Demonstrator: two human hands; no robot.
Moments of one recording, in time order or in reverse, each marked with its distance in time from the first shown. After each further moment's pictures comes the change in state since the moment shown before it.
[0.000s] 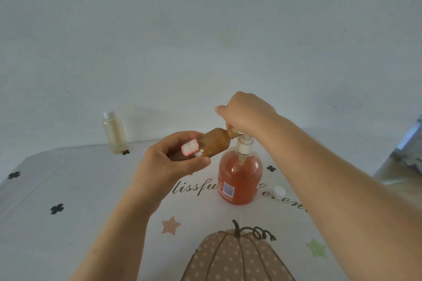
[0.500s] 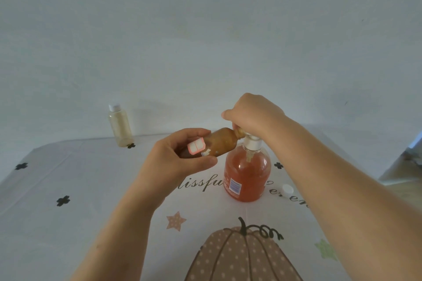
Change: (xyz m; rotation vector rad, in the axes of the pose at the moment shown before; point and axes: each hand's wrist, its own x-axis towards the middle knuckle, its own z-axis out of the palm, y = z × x) left_hand 0.000 0.000 -0.001 0.076 0.003 -0.035; right_hand 0.006 0.003 0.013 0.003 -0.063 0.066
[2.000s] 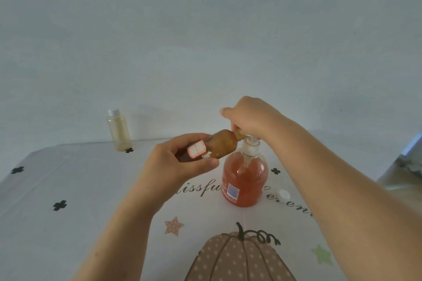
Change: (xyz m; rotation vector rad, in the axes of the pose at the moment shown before) left_hand -0.005 0.008 0.000 -0.007 -0.034 0.038; right_hand 0.001 0.000 -0.007 0.054 -0.021 -0.056
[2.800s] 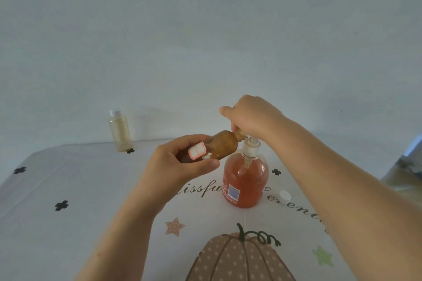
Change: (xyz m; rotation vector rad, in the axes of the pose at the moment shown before) left_hand 0.000 0.000 0.002 0.012 0.020 -0.011; right_hand 0.000 0.001 -0.002 -0.029 0.048 -0.051
